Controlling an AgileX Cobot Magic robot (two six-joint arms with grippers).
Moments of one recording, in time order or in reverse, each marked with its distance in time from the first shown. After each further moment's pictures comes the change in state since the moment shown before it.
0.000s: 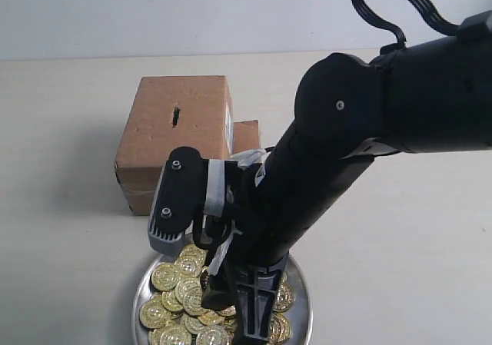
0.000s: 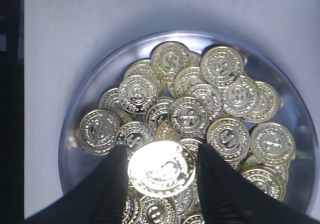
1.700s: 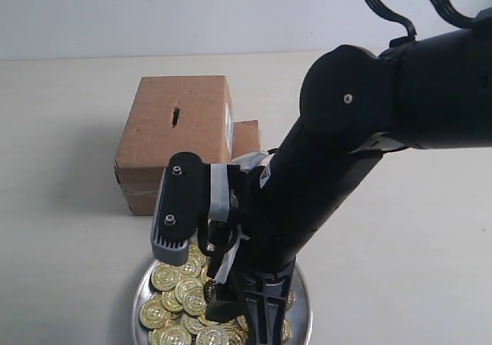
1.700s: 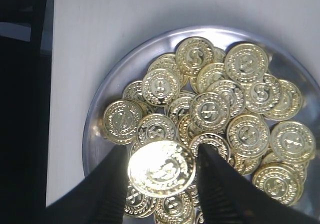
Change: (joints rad) left arm 0.000 0.295 -0.182 -0.943 0.137 0.213; right arm 0.000 -0.021 0.000 0.010 0.070 -0.031
